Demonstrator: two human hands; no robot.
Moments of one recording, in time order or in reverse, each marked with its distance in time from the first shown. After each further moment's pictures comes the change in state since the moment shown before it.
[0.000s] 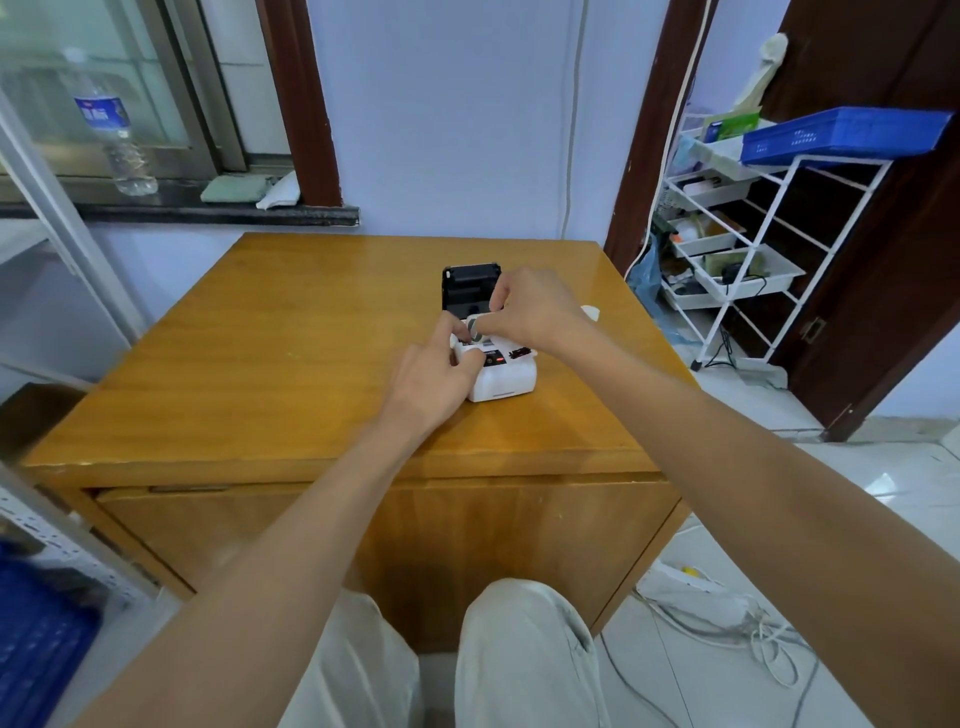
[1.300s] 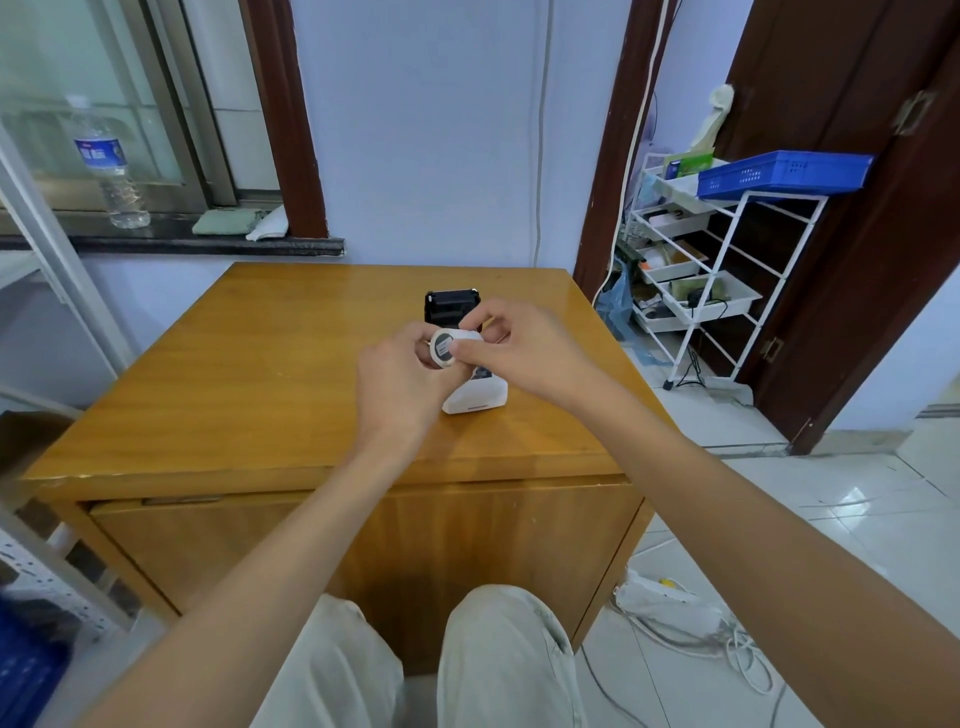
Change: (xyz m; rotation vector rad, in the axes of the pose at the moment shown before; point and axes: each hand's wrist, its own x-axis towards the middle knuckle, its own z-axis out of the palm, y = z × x) left_hand -0.047 0.056 -0.038 -0.209 0.285 -0.036; right_hand -0.088 -0.011 -0.031 0.431 0.057 -0.060
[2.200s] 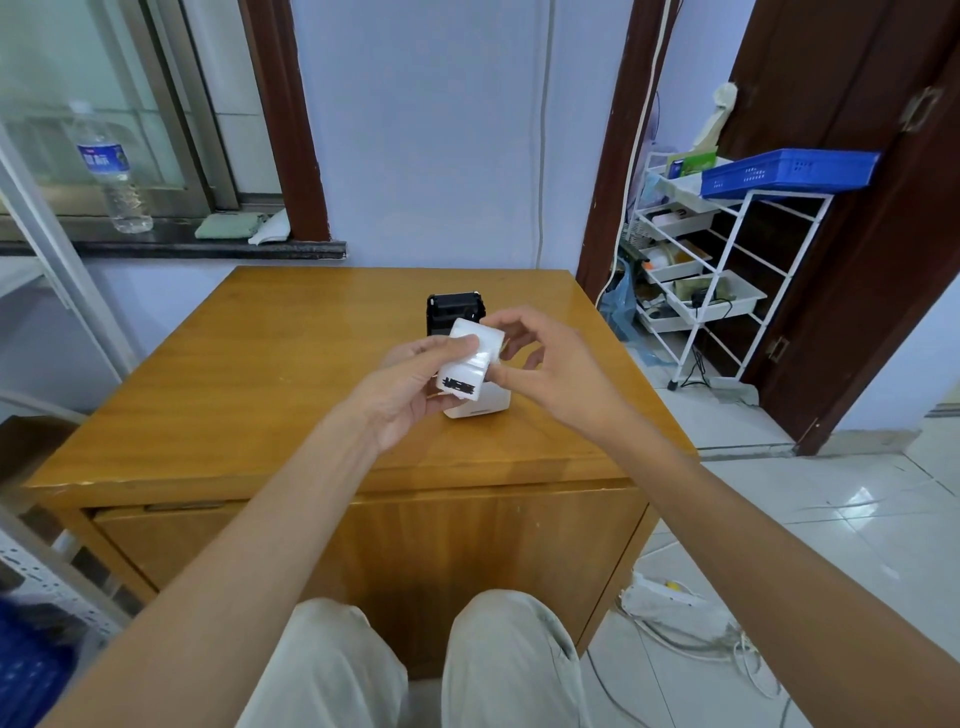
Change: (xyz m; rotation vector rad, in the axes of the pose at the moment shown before) left_hand 0.023 0.001 -0.010 -0.772 -0.576 -0.482; right_hand -0.019 0.034 -0.004 0.177 0.054 -0.198
